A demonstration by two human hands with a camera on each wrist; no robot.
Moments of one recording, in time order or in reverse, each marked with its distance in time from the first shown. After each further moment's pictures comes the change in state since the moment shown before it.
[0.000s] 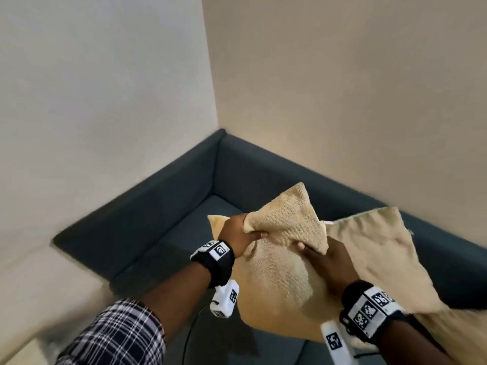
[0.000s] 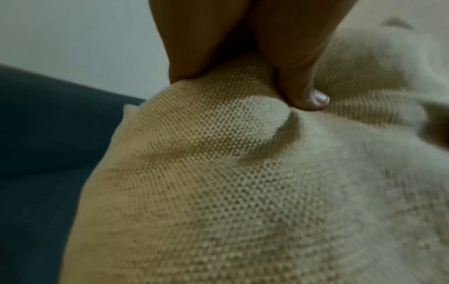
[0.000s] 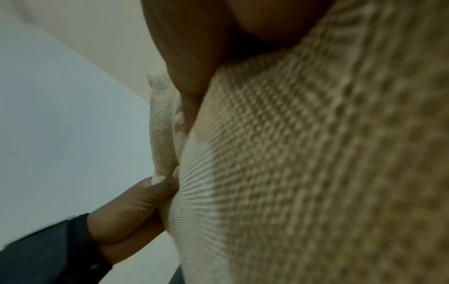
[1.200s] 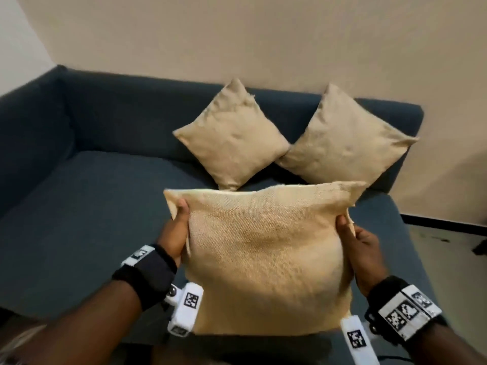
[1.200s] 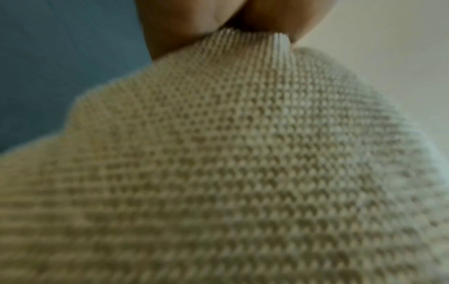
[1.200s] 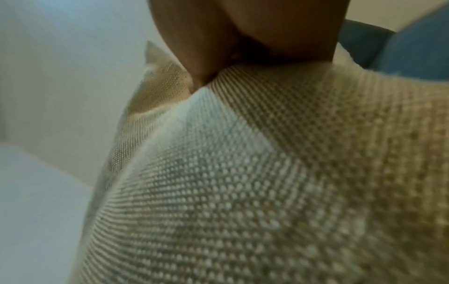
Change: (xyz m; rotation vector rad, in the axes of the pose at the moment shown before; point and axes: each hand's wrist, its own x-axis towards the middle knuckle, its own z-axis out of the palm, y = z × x) left_hand -0.296 -0.127 0.297 -0.572 -0.156 -0.272; right_hand -0.436 0.314 -0.168 0.275 0.667 0.094
